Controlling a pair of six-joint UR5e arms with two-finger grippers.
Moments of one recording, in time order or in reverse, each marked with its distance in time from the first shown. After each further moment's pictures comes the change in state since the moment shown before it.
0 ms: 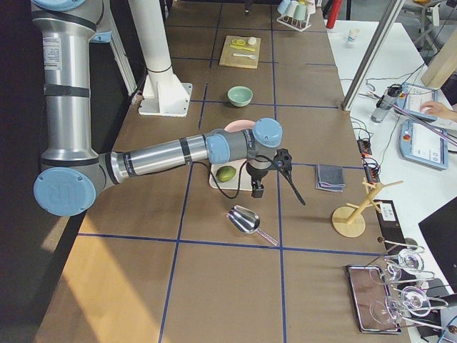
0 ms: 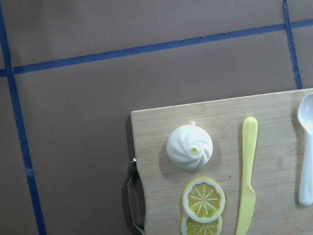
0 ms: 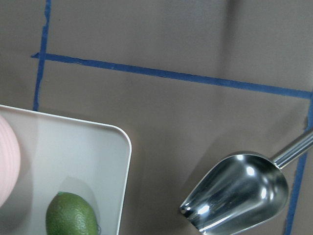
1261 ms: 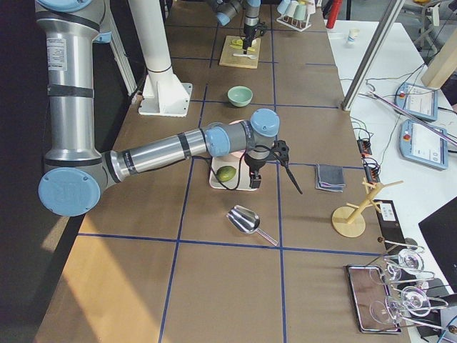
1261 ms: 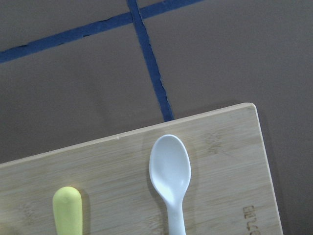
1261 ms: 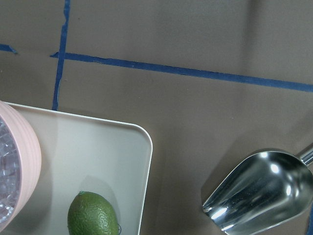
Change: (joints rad) left arm 0.446 -0.282 0.108 -0.006 0.281 -0.317; right arm -0.031 0.001 0.028 0.000 -0.001 0.046
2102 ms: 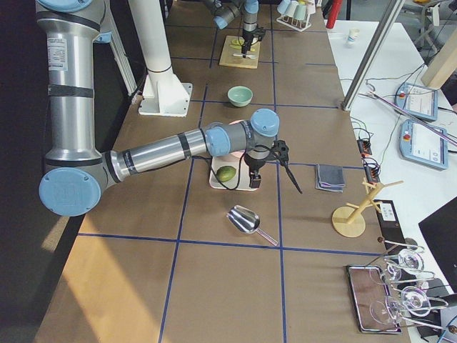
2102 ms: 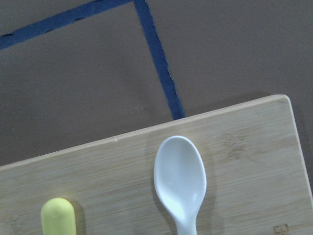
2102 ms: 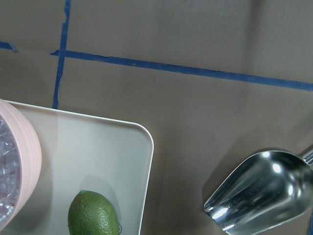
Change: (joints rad) left arm 0.038 -0.003 0.025 -0.001 0.059 -0.007; right arm -0.005 0.000 0.000 0.000 -0.001 0.000
